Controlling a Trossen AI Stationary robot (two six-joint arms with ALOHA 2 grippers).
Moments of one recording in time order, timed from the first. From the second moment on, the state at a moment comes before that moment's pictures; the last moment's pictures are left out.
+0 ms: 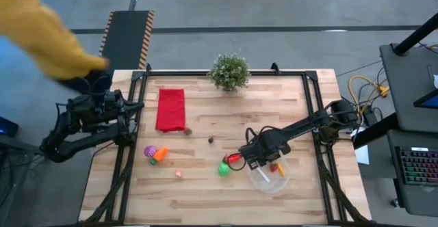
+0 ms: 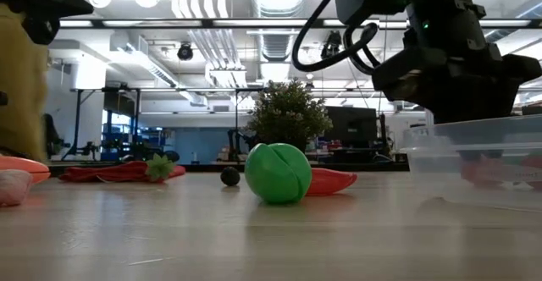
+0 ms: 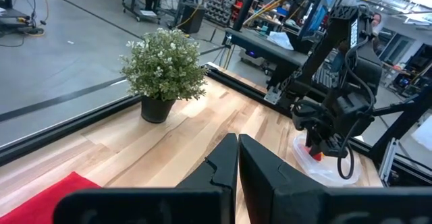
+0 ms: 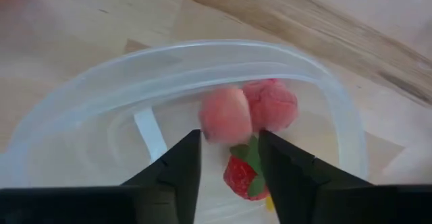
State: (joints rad) left arm 0.36 0.04 0.63 -0.77 0.00 -0.33; right arm 0.28 1.80 1.19 -1.03 -0.16 1.42
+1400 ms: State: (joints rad) left arm 0.36 0.04 0.63 -0.77 -0.01 -0.34; right arm 0.18 2.01 1.53 -0.98 -0.09 0.26
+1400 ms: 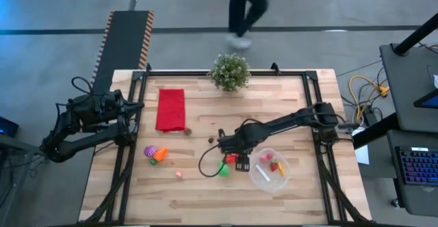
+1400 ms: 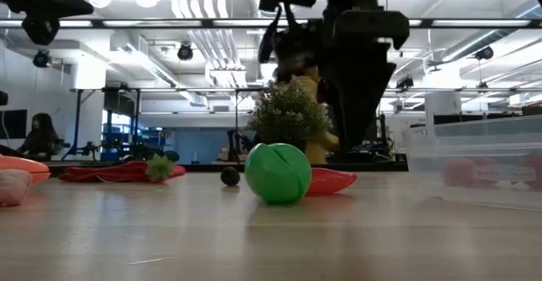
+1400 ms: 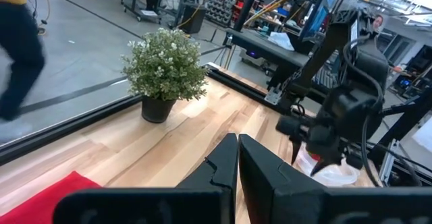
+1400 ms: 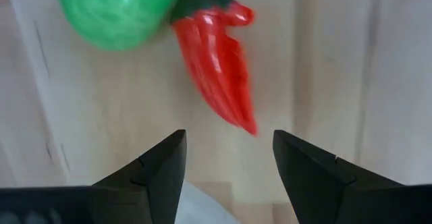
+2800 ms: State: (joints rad) left arm 0.36 0.04 0.63 -0.80 -0.02 -0.36; right arm 0.20 2.18 1.62 -0.88 -0.07 0.27
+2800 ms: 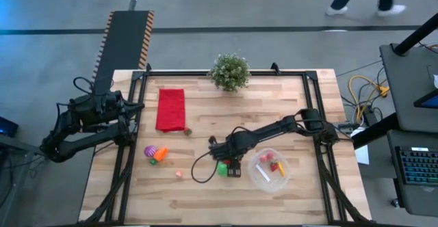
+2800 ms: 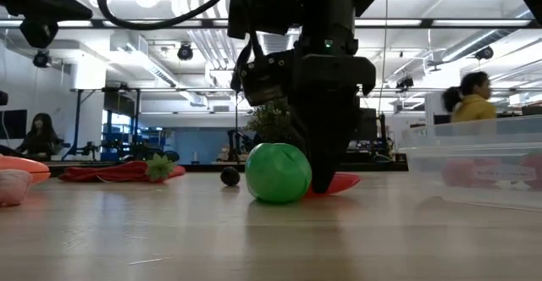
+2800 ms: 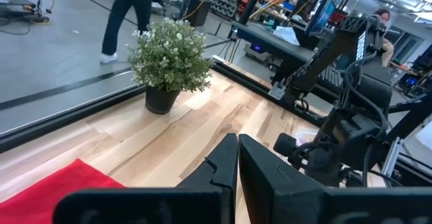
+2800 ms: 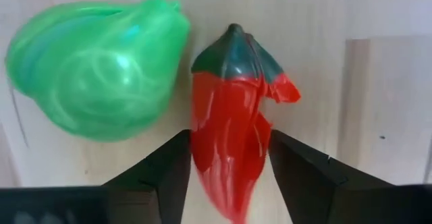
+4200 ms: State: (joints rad) left arm 0.36 0.04 0.63 -0.80 -0.02 -0.31; right arm 0.49 1.83 1.28 -0.98 -0.18 1.32
